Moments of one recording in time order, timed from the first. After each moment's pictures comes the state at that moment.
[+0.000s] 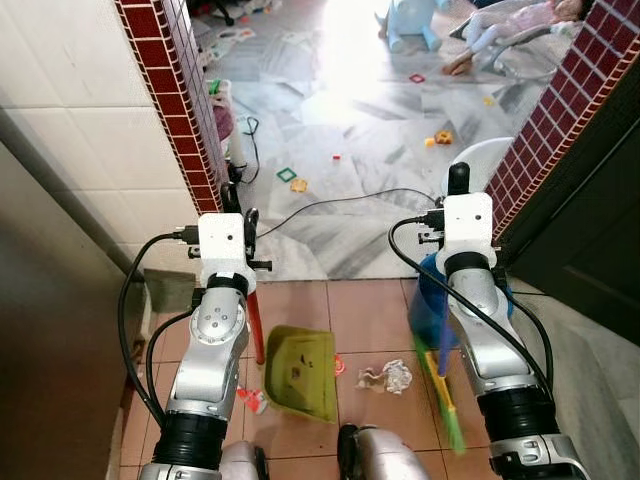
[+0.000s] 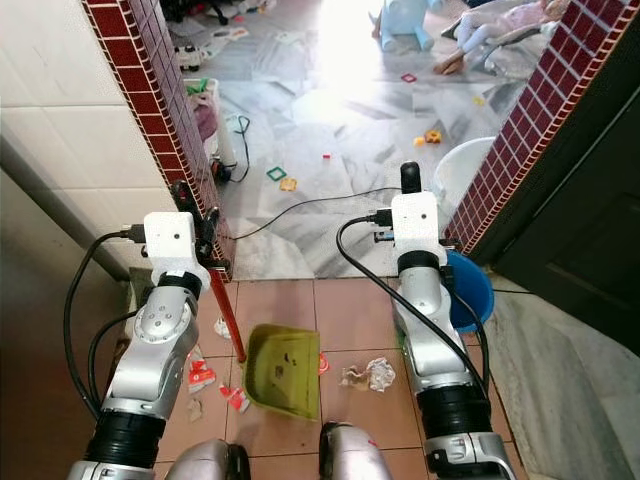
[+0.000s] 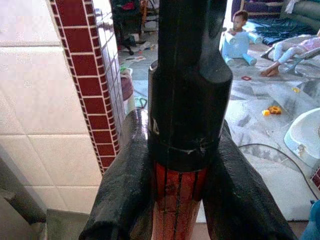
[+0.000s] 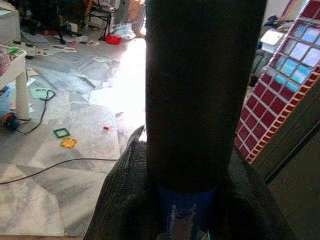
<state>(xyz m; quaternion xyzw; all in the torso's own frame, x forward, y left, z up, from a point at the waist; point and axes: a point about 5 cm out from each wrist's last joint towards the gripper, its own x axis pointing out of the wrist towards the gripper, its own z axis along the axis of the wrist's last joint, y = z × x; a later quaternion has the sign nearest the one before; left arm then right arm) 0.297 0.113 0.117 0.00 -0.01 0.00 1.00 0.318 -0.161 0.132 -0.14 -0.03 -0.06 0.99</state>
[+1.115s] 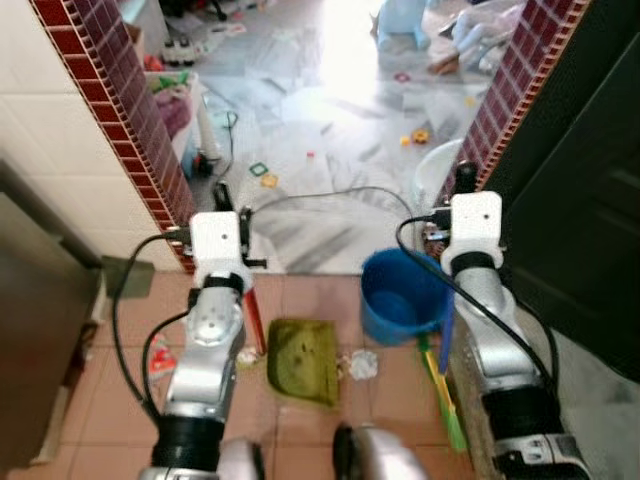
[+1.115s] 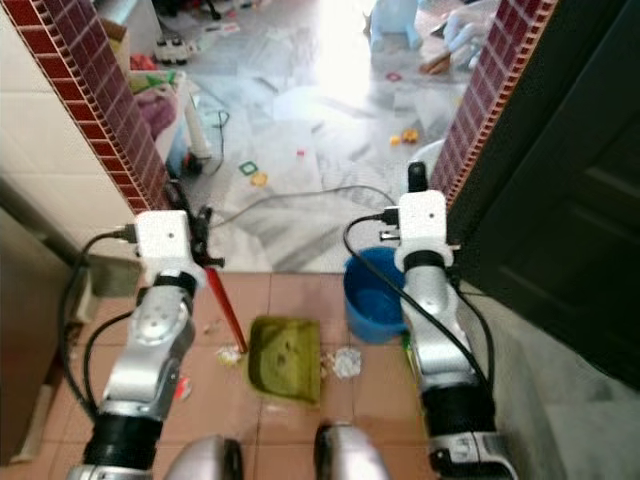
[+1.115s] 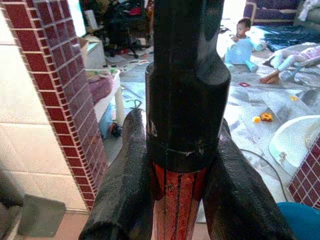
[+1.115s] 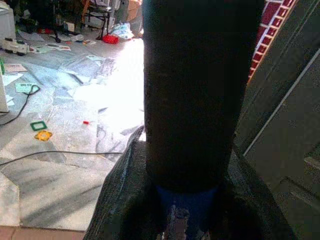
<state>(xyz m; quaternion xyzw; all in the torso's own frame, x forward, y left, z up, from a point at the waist) 0.294 0.125 0.121 0.01 -0.02 0.04 1.00 0.318 -0.164 0.133 -0.13 -0.03 -0.05 0.99</state>
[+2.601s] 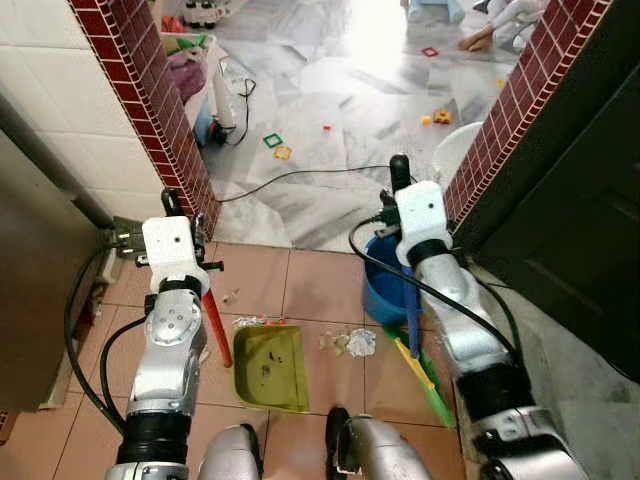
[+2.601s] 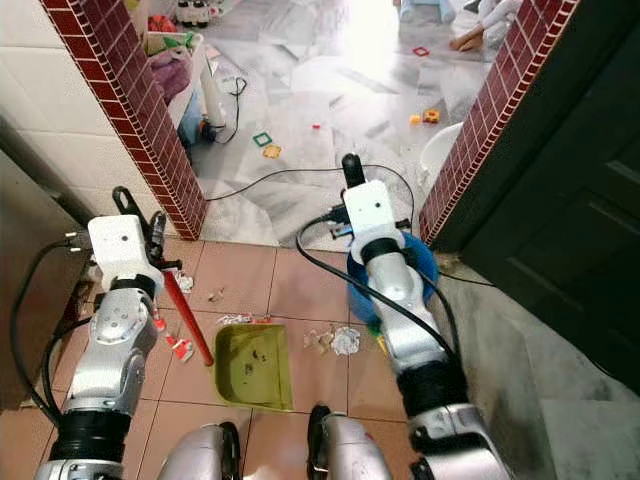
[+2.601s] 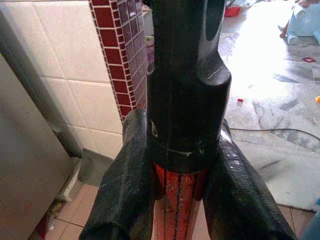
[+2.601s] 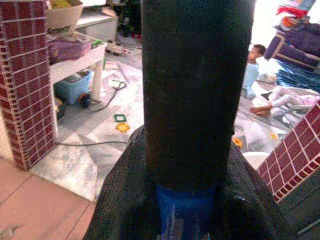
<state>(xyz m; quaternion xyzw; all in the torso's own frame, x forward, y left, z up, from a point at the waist) 0.298 0.173 0.110 0.02 0.00 0.10 1.00 0.334 -0.112 0.139 -0.13 -0.06 0.08 0.99</state>
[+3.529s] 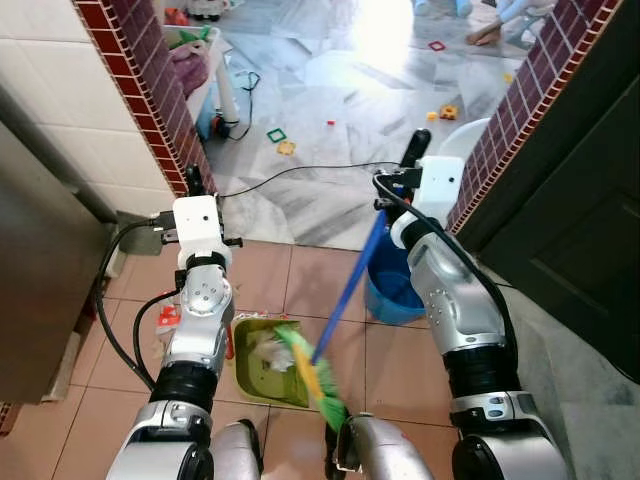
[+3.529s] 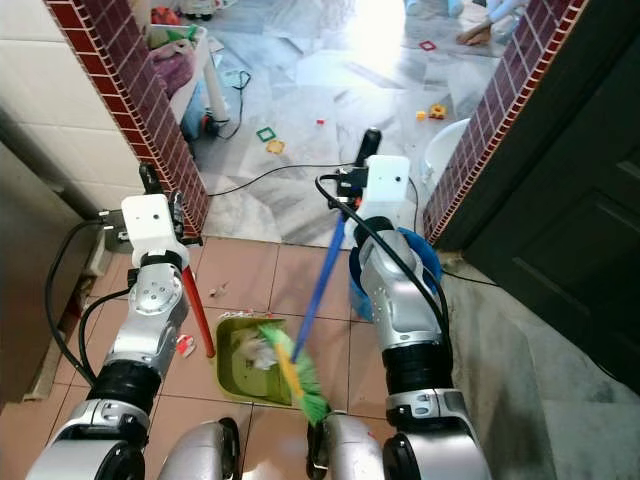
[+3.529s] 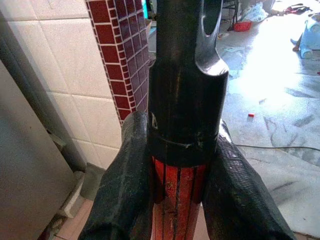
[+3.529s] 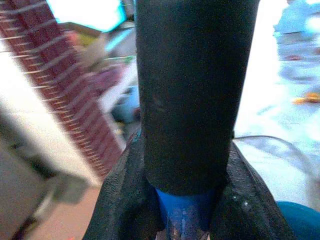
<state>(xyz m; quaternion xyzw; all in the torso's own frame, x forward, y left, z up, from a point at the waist) 0.336 0.147 0.108 0.03 -0.03 0.11 0.99 0.343 -0.103 0.165 0.09 -0.01 0.15 0.98</state>
